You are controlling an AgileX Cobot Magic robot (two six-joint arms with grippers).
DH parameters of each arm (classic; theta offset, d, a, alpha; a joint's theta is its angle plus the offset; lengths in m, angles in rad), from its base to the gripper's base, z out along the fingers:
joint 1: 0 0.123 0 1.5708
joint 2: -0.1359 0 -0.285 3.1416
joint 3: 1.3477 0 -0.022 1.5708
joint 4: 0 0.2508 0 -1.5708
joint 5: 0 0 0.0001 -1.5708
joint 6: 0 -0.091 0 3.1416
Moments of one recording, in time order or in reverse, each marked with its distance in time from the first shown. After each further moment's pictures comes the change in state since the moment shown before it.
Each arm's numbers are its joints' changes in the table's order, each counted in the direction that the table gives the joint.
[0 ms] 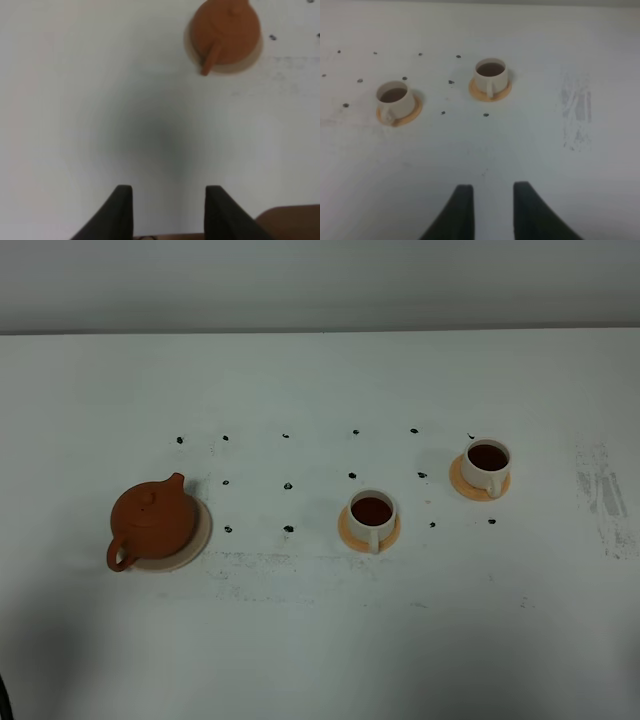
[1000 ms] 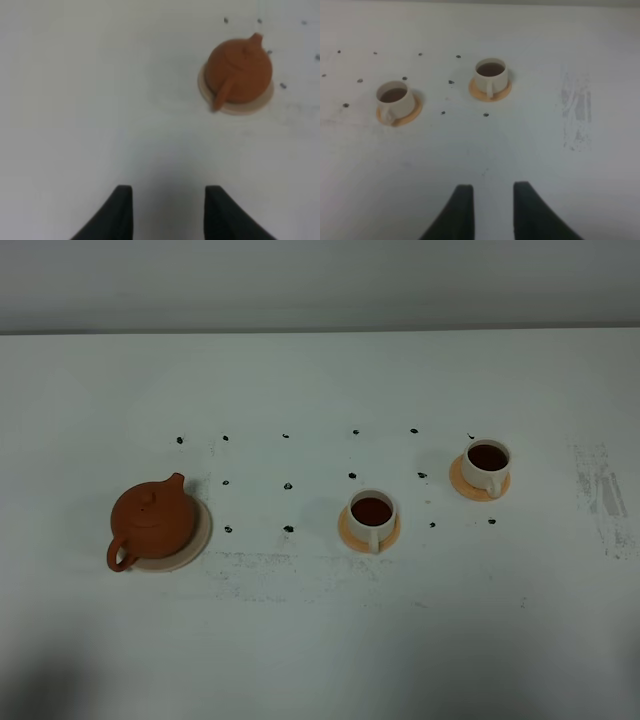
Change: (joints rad) left arm 0.124 0.452 0.222 -0.056 -0.080 -0.060; right arm 0.000 0.000 0.000 0.000 0.000 0.000
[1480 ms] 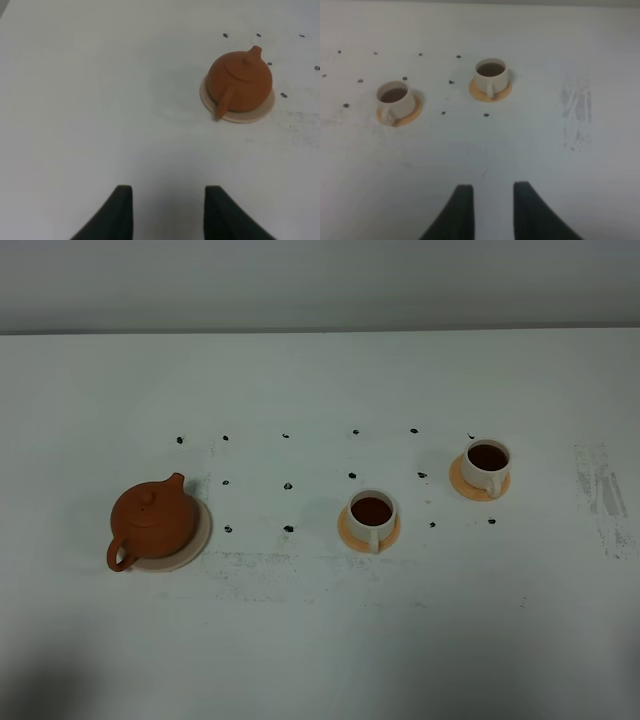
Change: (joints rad) left arm 0.018 0.007 0.000 -0.001 0.000 -0.013; right arm 0.000 0.000 0.000 0.000 0.000 0.000
